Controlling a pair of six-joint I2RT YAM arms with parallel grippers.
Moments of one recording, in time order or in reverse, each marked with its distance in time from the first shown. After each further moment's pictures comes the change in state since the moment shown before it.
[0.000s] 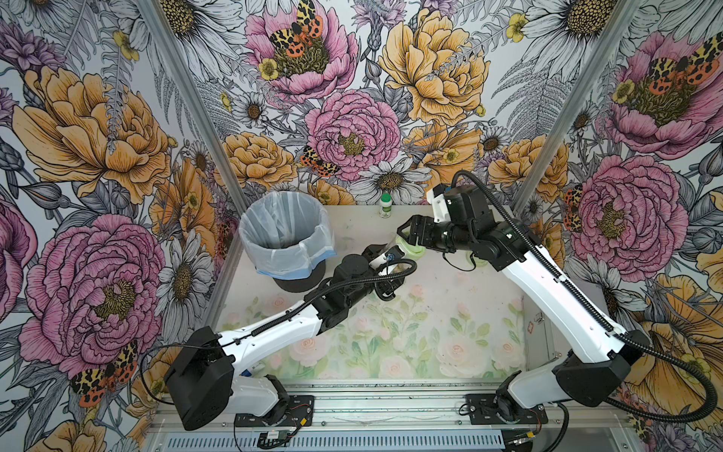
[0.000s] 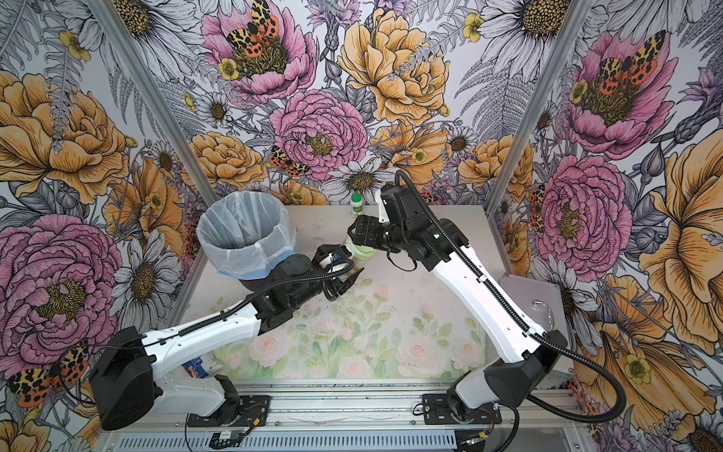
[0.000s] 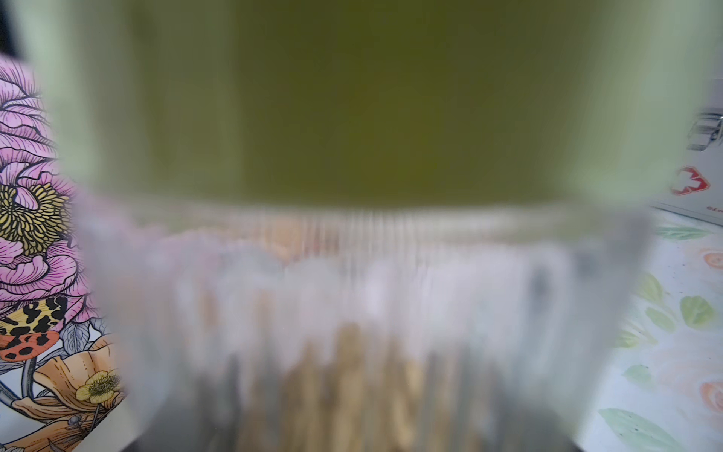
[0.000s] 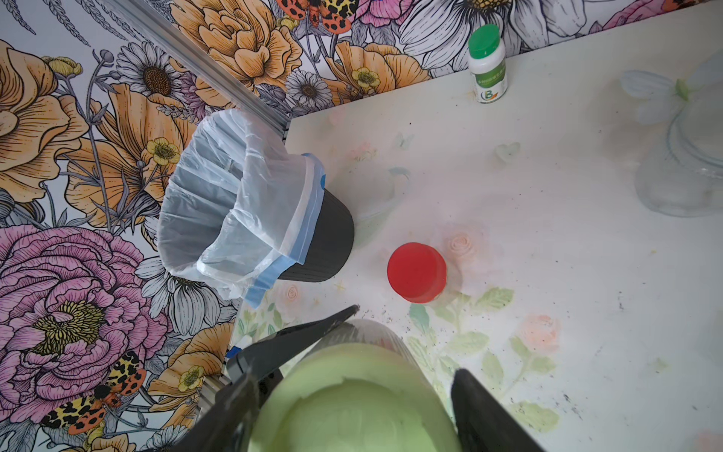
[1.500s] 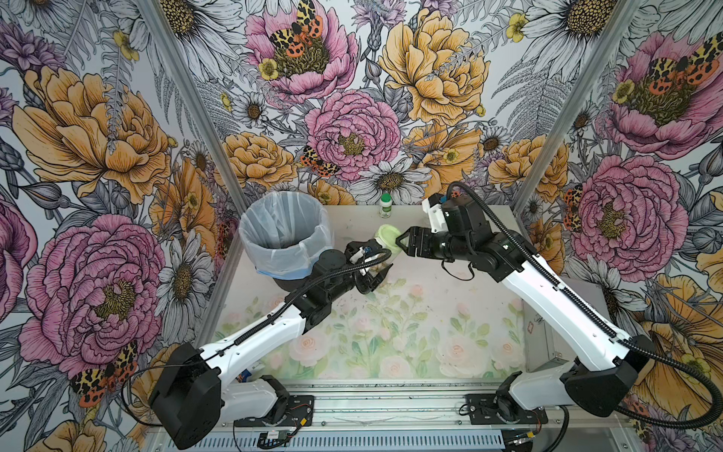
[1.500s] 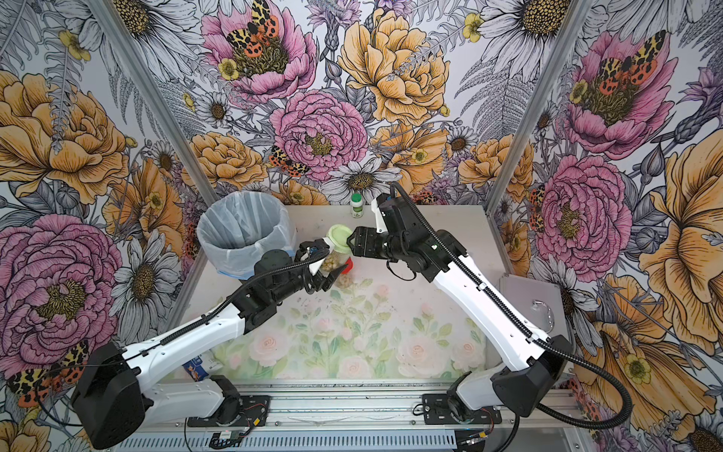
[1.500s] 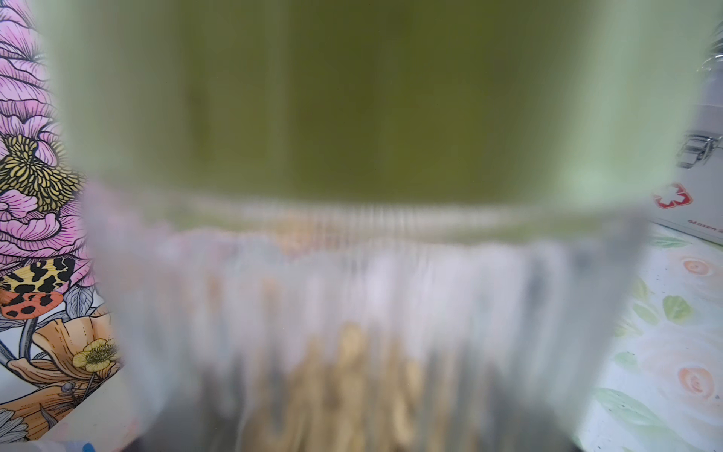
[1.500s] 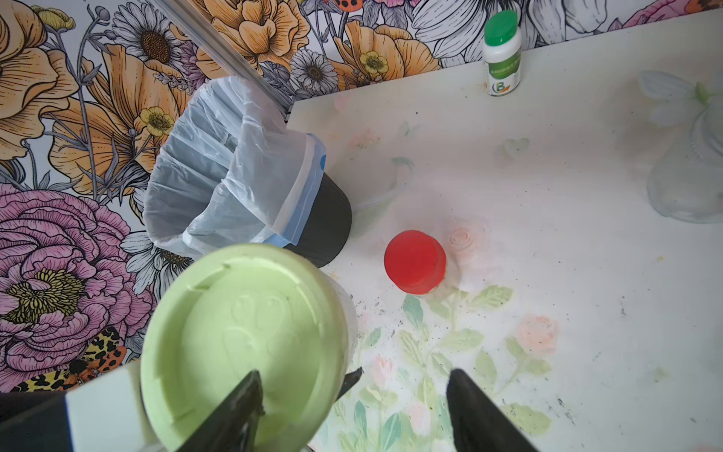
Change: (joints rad) left arm 0.148 -0.101 -0.062 -0.027 0.160 -0.069; right arm 0.029 -0.061 -0.130 0.063 0.001 -0.057
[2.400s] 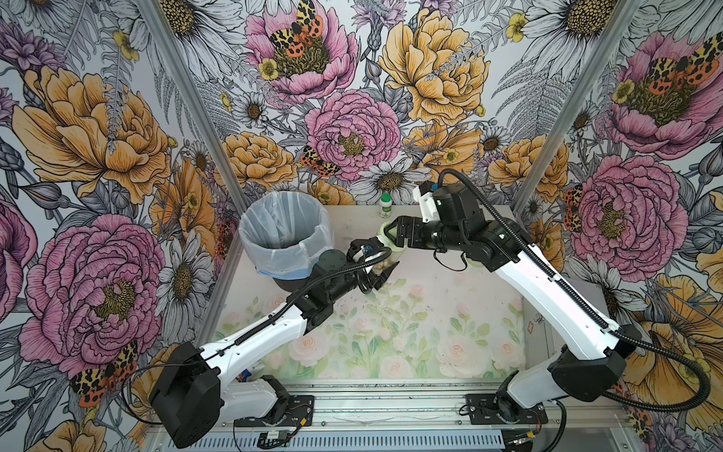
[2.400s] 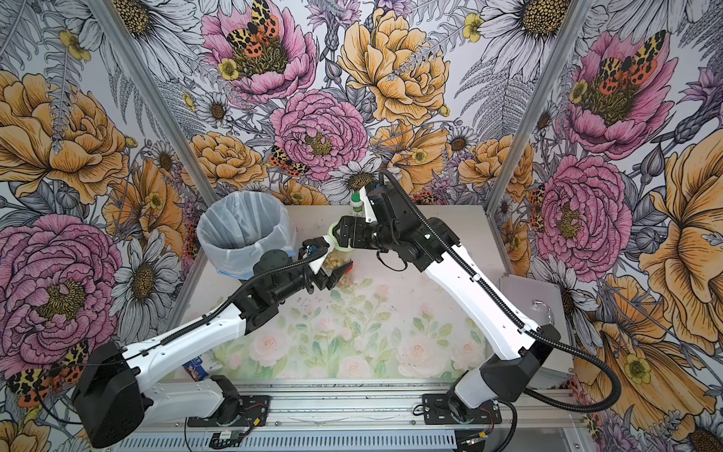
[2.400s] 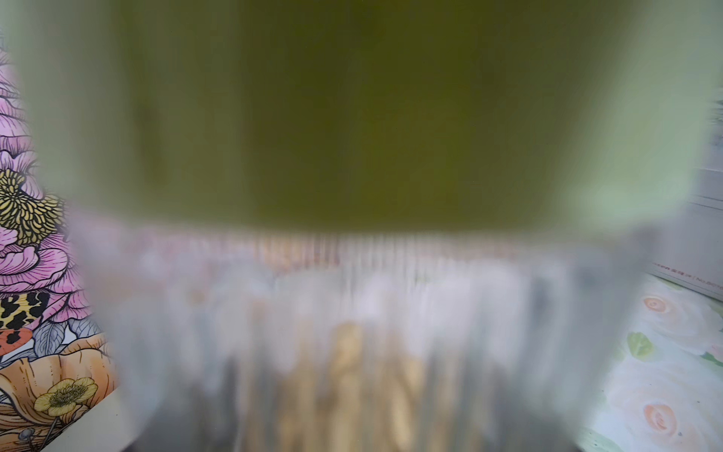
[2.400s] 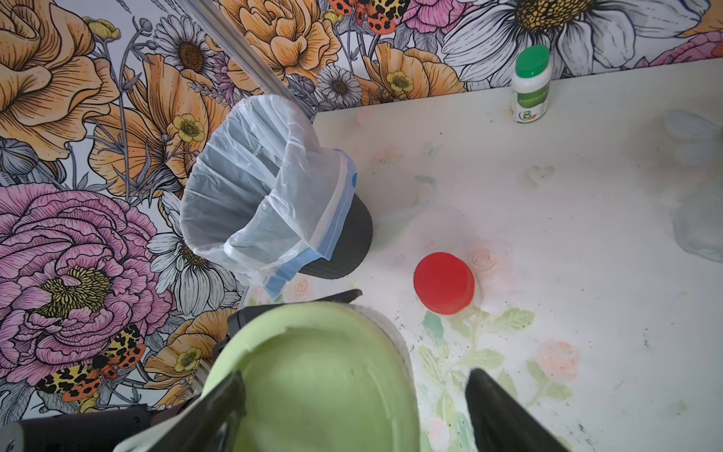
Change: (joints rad) left arm -0.036 0.006 0.012 0.066 0.030 -0.041; right arm 0.055 0.099 0.205 -0.069 0.037 0.000
